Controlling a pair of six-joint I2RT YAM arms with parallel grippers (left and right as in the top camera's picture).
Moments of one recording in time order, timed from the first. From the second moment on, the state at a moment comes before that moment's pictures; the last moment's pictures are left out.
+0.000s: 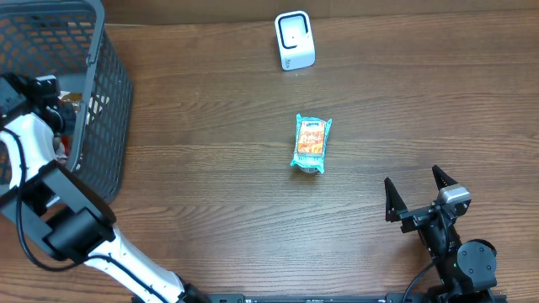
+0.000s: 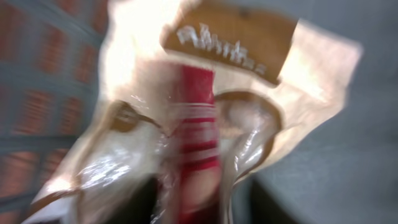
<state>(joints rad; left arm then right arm) 0.68 2.16 1.72 -0.58 0.04 0.41 0.22 0.01 0.02 -0.03 -0.07 0.10</state>
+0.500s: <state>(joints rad) 0.68 2.18 1.65 -0.46 0.02 0.43 0.22 0.01 0.02 -0.03 -0.07 0.10</state>
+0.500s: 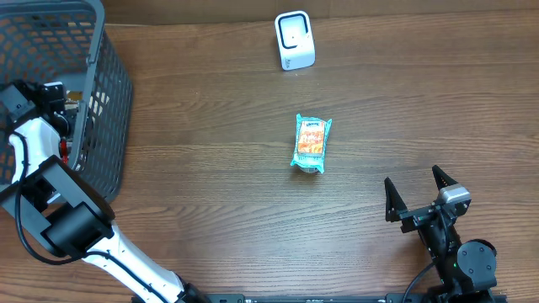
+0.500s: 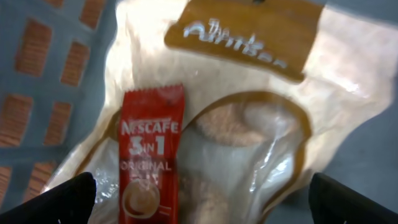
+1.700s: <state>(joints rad) 0.71 2.09 1.55 -0.46 0.05 0.26 0.22 0.01 0.02 -0.03 -0.07 0.10</state>
